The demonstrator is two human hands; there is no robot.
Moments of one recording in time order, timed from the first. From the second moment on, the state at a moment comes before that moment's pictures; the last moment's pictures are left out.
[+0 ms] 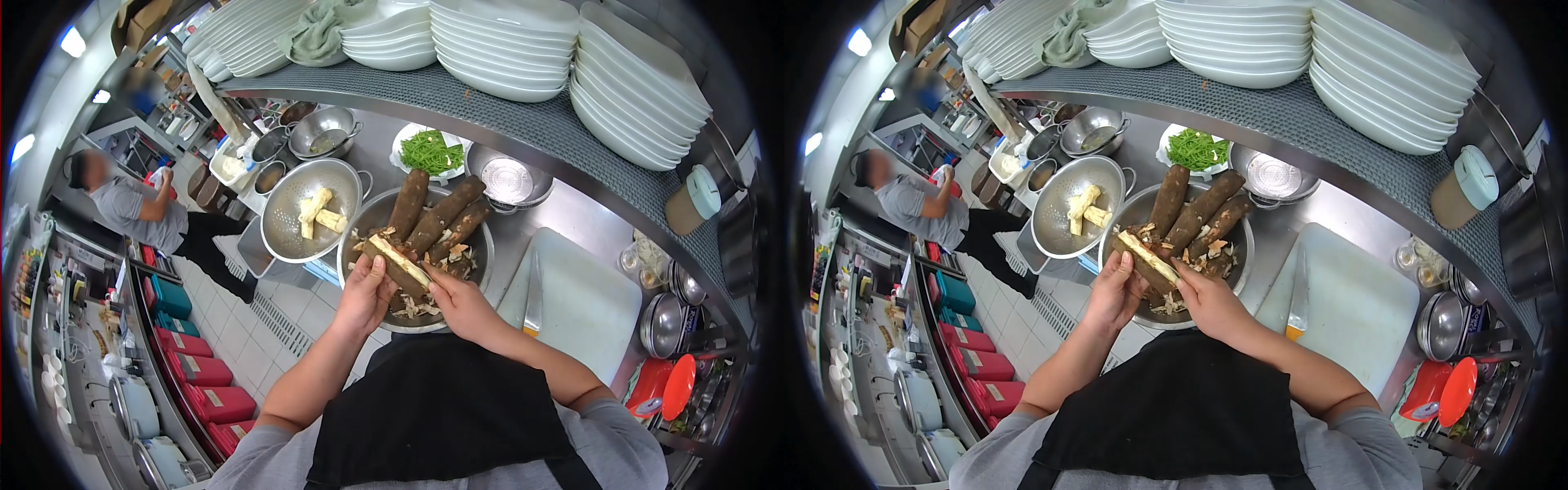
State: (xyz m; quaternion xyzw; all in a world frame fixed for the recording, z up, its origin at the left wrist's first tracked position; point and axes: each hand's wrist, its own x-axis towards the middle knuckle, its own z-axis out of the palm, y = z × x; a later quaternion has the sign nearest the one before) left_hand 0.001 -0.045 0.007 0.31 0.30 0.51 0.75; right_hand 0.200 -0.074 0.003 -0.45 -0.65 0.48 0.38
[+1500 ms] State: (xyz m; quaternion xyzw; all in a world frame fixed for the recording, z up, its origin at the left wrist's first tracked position) left_hand -0.013 -0.046 -0.004 0.36 0.36 0.46 0.73; right_hand 0.196 -0.050 -0.016 -0.44 -0.69 0.44 0.37
